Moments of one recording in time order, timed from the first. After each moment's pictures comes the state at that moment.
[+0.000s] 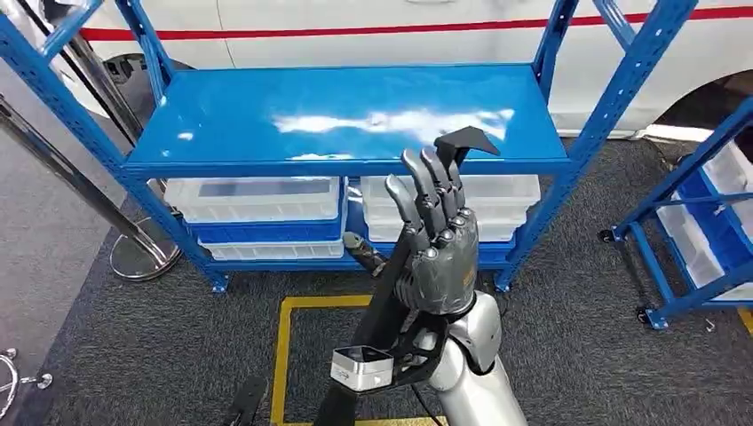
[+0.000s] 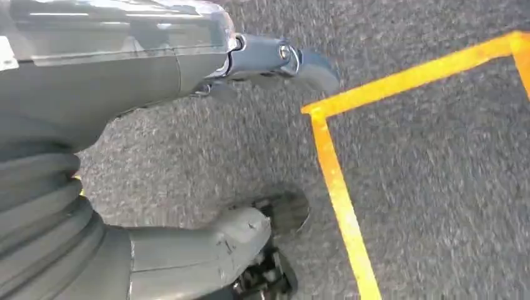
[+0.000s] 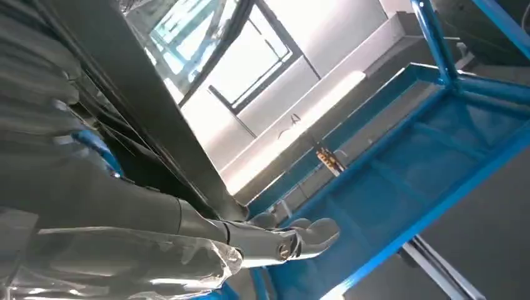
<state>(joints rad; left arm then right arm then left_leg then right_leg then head) -0.21 -0.21 0.73 -0.22 -0.99 0.23 -0.30 -0.28 0.33 0.36 -1.65 0.99 -0.70 -0.61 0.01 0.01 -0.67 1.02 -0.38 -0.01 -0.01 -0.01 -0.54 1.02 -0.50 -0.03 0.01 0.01</state>
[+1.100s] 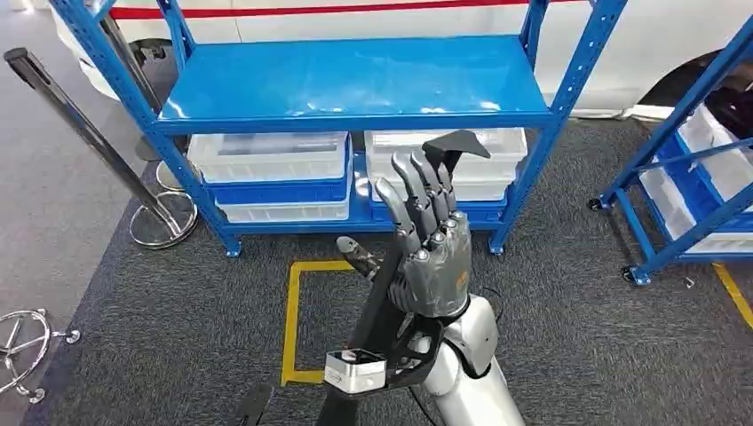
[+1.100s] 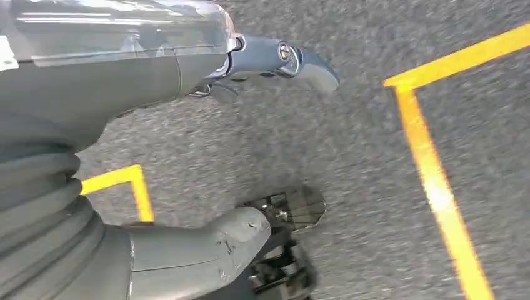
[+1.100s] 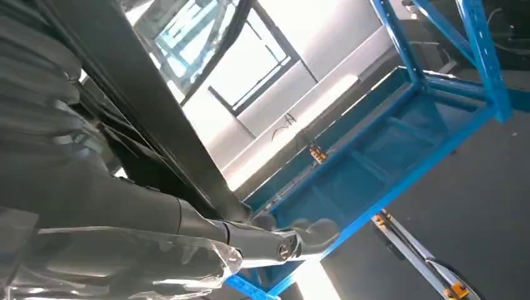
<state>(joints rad) -0.20 -0.22 0.72 -0.22 -1.02 0.21 -0.26 -0.28 0.32 0.39 -1.65 1.01 -0.70 -0.57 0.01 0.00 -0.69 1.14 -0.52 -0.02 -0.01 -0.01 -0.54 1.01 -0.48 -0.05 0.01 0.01</state>
